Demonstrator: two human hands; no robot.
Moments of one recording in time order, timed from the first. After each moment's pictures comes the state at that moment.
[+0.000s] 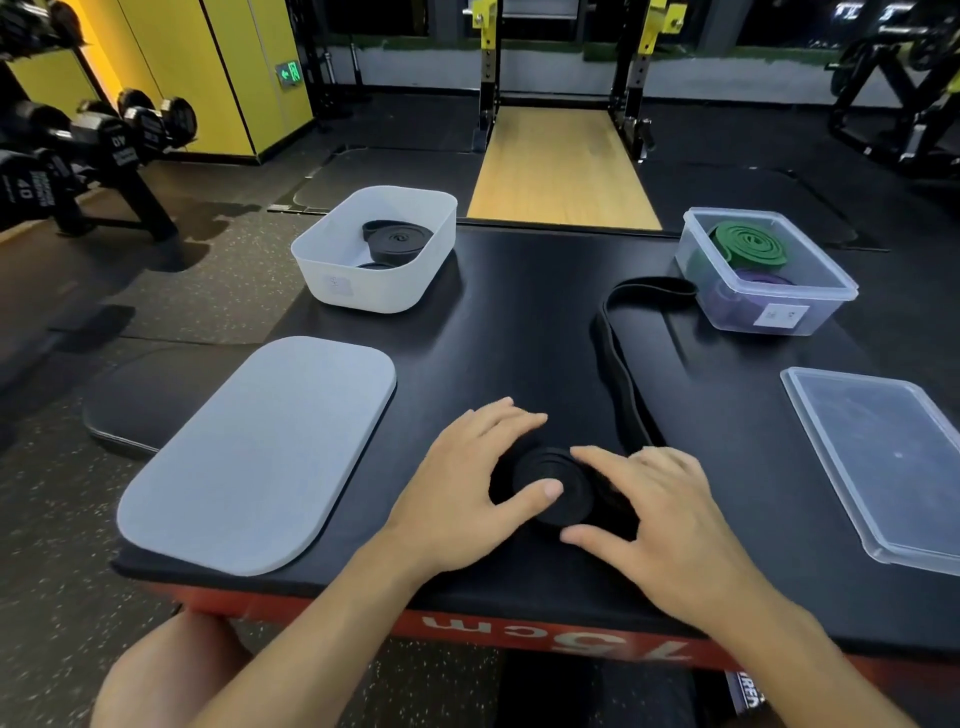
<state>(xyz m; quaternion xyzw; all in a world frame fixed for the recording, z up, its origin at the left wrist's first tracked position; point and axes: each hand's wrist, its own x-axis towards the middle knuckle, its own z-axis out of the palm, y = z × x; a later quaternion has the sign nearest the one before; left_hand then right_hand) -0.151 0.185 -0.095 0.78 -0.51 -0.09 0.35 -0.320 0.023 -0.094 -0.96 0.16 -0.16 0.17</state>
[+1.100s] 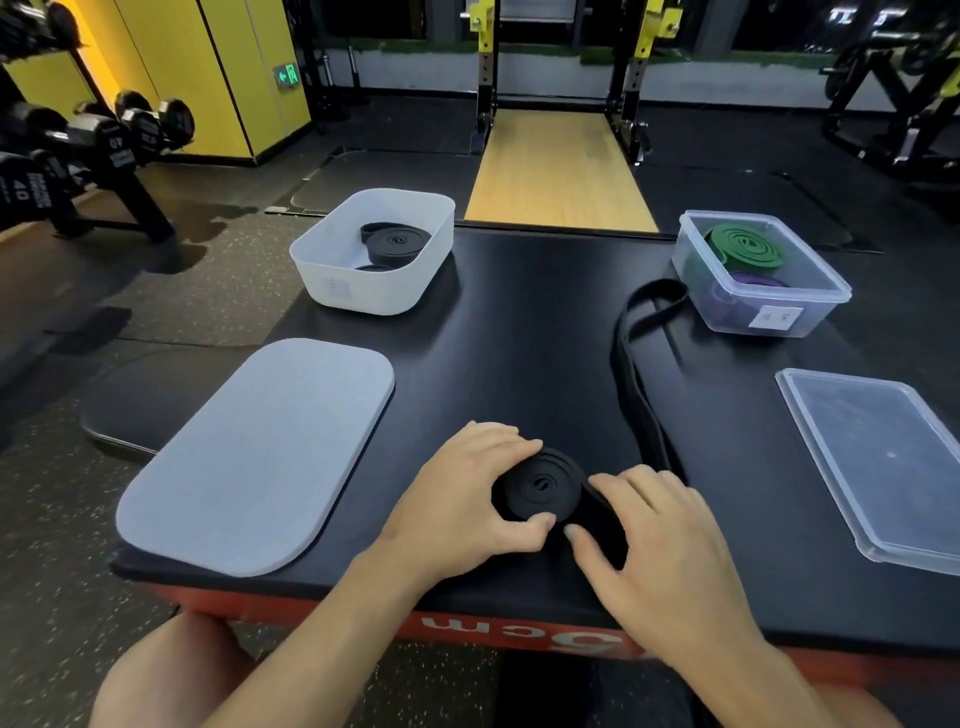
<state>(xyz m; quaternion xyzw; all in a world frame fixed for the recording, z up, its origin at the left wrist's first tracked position) -0.154 0.186 -0.097 0.79 -0.53 -0.07 0.32 -0.330 0.052 -0.103 -0.95 0.23 -0.21 0.06</state>
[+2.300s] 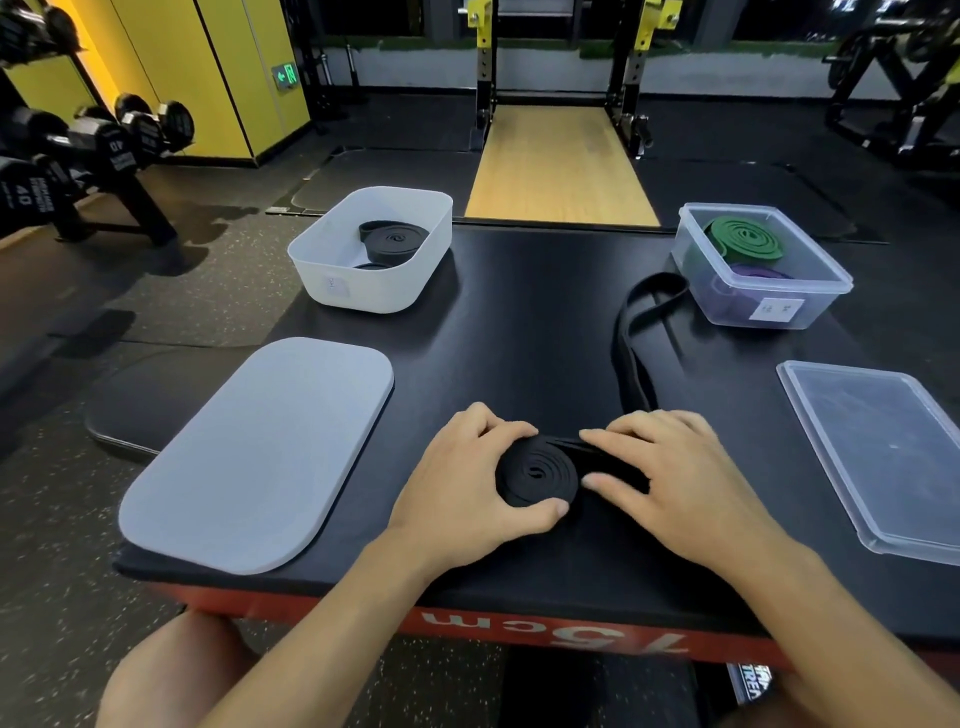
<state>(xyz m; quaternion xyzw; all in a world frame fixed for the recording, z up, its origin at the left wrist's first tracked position) -0.154 0.179 -0.097 0.82 -0.47 -0.09 0.30 -0.310 -0.018 -0.089 -0.98 0.11 -0.17 0.06</state>
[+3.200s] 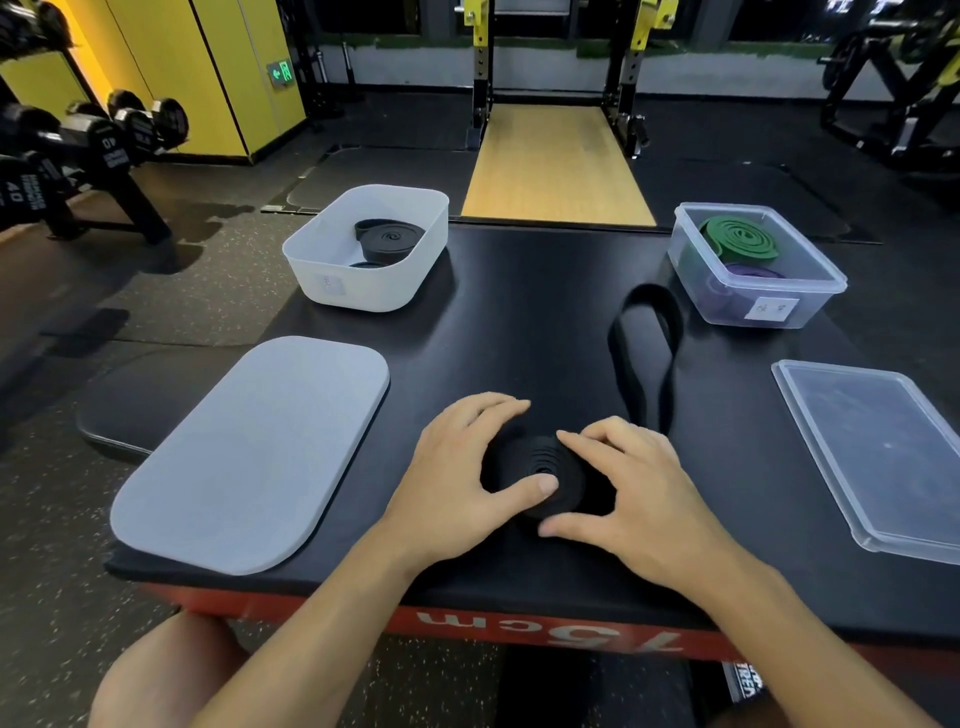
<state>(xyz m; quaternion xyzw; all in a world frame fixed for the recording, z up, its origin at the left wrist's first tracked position) -0.150 0.182 -0.097 0.80 -0.47 -0.10 0.35 -0.305 0.018 -0.091 -0.95 0.16 -0.13 0.22</state>
